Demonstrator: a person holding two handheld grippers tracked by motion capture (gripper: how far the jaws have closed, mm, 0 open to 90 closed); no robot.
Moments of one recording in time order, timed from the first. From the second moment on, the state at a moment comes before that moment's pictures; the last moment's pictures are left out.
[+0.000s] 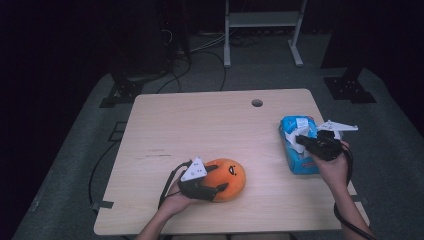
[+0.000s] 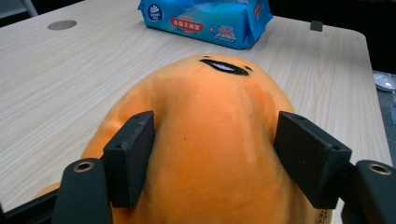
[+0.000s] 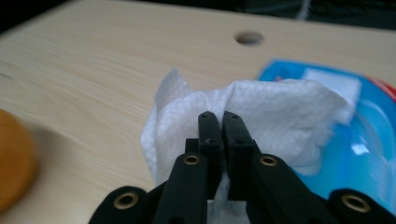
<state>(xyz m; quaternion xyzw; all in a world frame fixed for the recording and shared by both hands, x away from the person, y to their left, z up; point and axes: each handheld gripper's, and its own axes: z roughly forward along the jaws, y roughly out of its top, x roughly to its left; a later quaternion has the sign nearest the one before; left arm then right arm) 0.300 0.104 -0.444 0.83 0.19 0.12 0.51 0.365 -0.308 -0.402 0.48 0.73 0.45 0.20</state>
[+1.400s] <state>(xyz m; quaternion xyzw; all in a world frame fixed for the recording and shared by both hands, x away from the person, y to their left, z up) 0.302 0.106 -0.446 0.83 0.18 0.12 0.51 0.314 -0.167 -0.382 0.24 0.85 0.47 0.01</state>
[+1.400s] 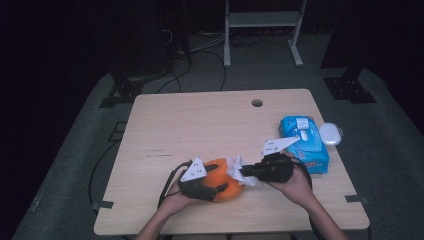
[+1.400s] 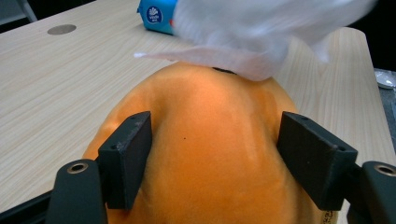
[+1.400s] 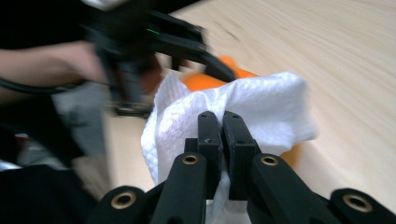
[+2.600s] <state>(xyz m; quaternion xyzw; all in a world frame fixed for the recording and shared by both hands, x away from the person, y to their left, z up) 0.309 0.116 -0.436 0.86 0.17 0.12 0.46 0.314 -0.135 -0.415 0.25 0.86 0.44 0.11</state>
